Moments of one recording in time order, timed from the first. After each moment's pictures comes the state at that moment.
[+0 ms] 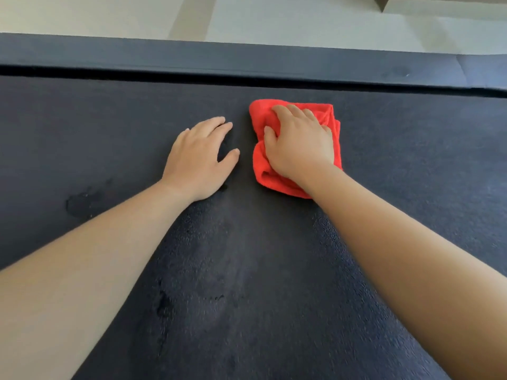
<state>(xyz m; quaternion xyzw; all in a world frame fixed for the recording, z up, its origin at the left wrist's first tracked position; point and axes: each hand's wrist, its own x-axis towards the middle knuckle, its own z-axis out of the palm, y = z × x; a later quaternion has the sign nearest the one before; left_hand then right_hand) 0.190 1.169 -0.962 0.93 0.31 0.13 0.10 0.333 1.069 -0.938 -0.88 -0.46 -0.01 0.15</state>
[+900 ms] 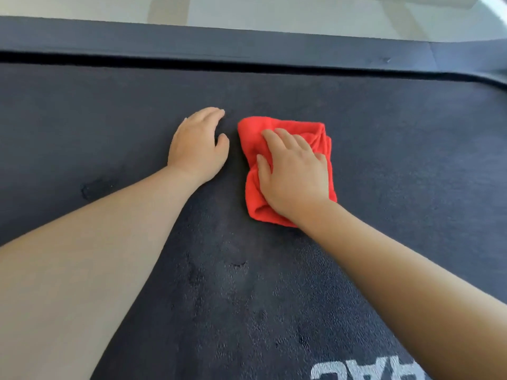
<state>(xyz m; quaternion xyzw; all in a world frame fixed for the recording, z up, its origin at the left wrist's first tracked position) 0.174 1.170 -0.956 0.90 0.33 0.18 0.21 0.255 1.021 -0.940 -0.88 -0.46 -0.03 0.12</state>
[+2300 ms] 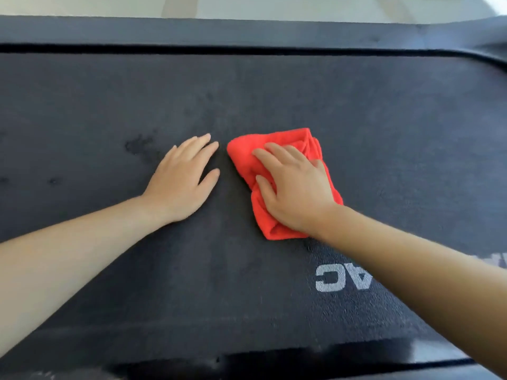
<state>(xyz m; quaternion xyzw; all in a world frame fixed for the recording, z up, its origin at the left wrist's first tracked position) 0.038 1.110 -0.955 0.96 0.25 0.05 0.14 0.174 0.946 -0.930 -0.84 -0.54 0.01 0.09</state>
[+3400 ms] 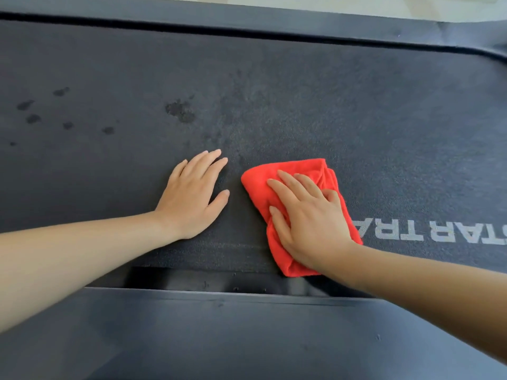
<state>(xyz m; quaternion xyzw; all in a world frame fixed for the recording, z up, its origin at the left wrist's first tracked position) -0.051 1.032 -0.951 0.96 0.27 0.05 0.12 0.093 0.859 -0.930 -0.82 -0.56 0.03 0.07</state>
